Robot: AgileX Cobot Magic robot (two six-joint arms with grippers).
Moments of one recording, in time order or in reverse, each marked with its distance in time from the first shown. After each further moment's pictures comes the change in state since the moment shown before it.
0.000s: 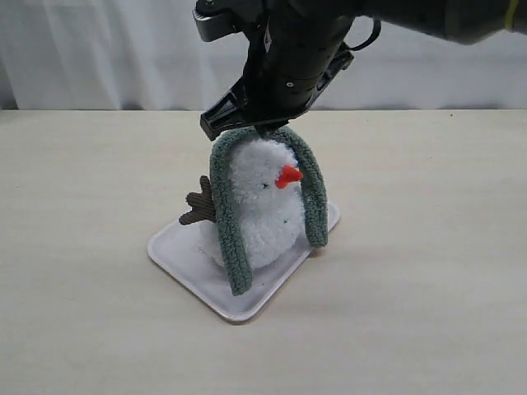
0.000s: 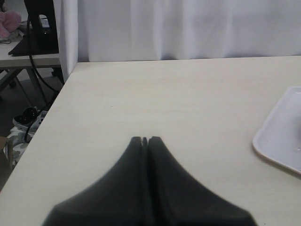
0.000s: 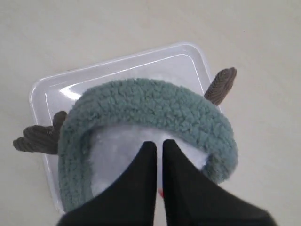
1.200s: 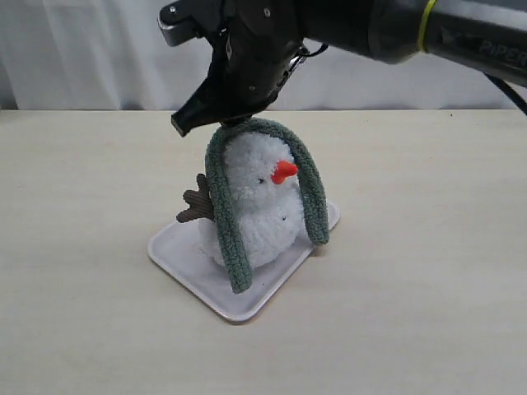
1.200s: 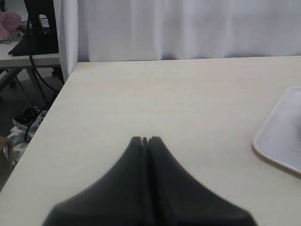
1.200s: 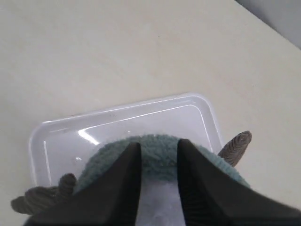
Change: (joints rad) left arm 0.000 0.000 0.000 0.000 0.000 0.000; right arm 0.013 0.133 -0.115 -0.036 -0.109 -0.042
